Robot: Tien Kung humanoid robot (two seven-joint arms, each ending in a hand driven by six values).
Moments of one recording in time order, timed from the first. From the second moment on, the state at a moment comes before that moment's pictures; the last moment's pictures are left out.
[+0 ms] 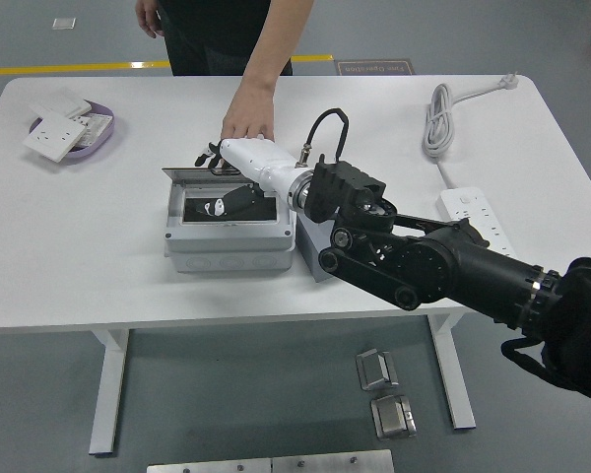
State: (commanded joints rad) left arm 0.03 0.10 -1.16 -0.18 1.36 -0.08 0.39; right arm 1.00 0.00 0.36 0.95 -1.56 -0.14 -0.14
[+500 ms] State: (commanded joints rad) left arm 0.03 0.09 -1.16 -0.18 1.35 -0.08 0.39; right arm 0.97 0.00 0.37 0.98 -1.59 -0.13 -0.15
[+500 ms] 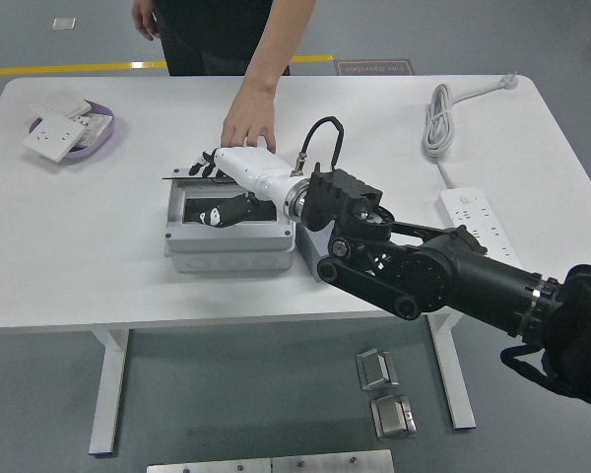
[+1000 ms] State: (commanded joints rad) left arm 0.03 0.09 -1.16 -0.18 1.35 -0.07 0.39; right arm 0.94 -0.01 0.37 1.00 -1.59 -0.13 -0.15
